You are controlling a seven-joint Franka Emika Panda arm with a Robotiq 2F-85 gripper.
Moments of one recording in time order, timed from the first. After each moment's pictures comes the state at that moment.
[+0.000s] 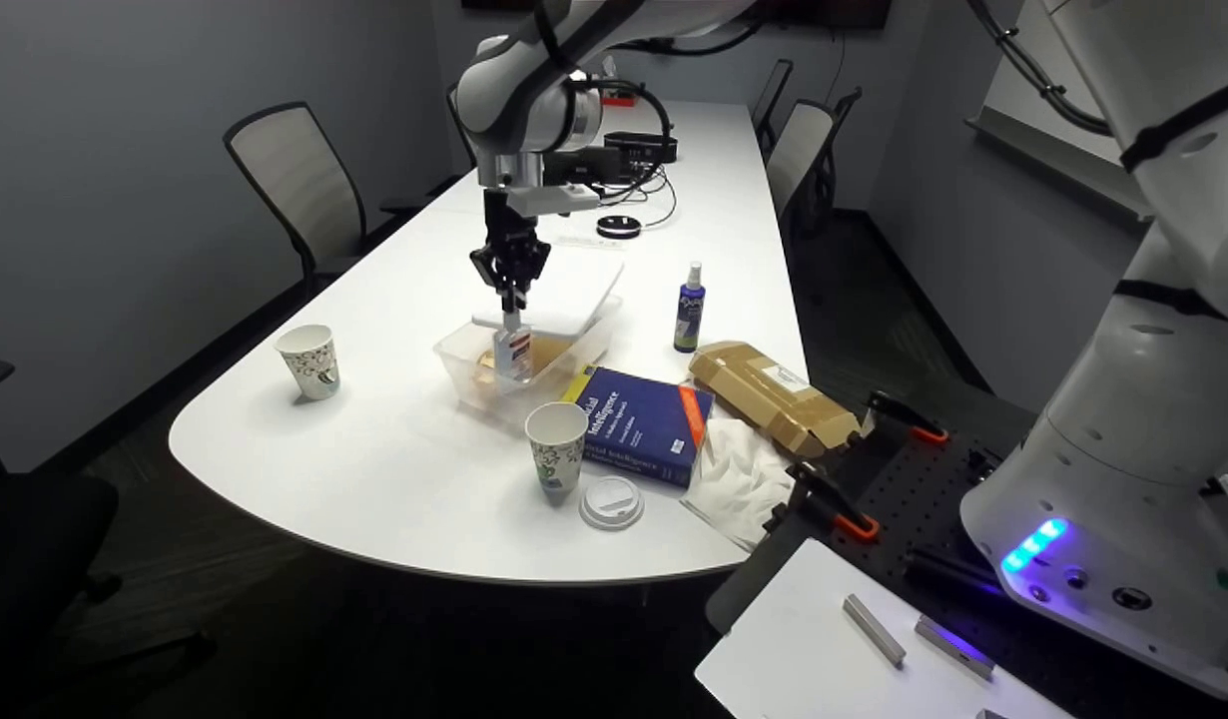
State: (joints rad) arm 0.11 0.79 0.07 -1.48 0.11 2.18 0.01
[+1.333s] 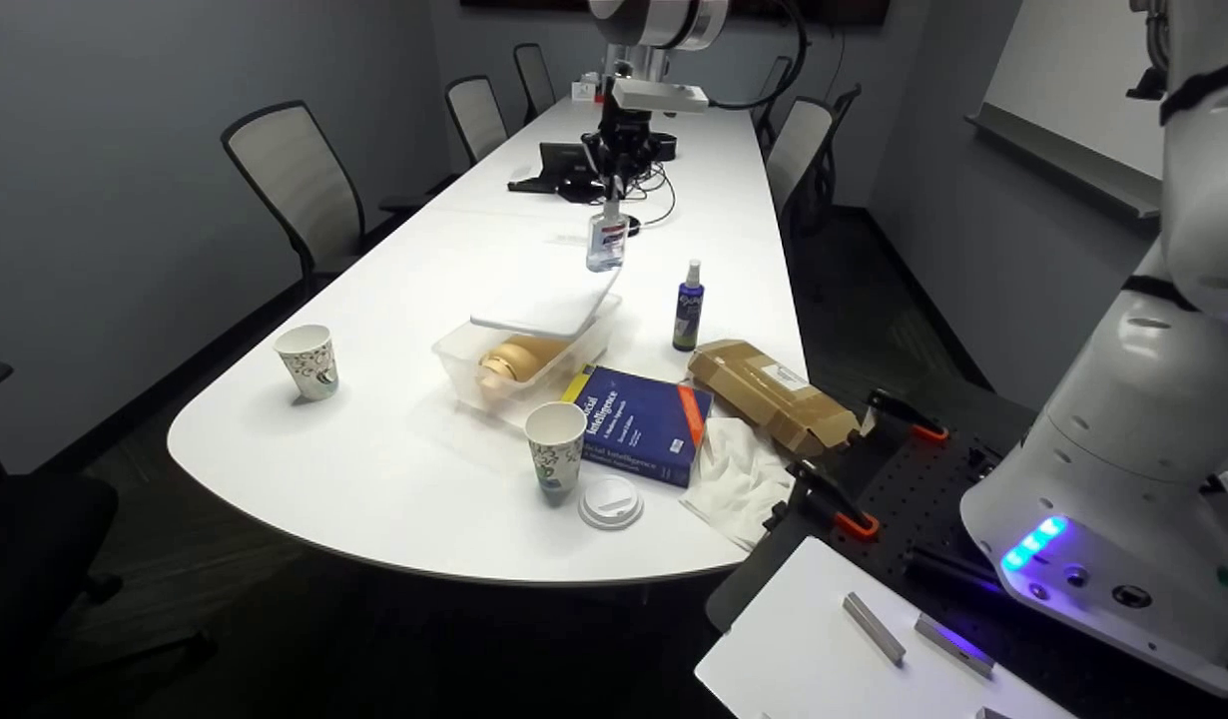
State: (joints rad) arm -0.07 0.48 -0.07 -1.71 0.13 2.28 0.15
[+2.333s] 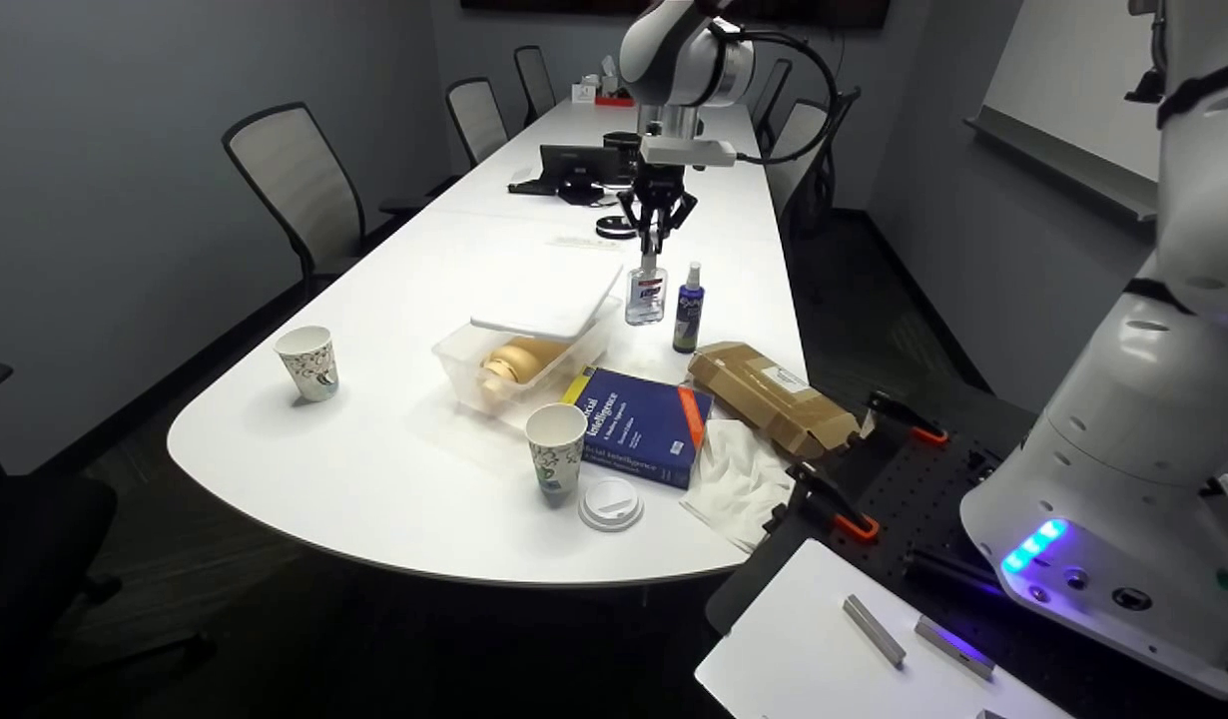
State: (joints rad) arm -0.11 0.48 -0.08 -1.88 0.16 2.31 0.23
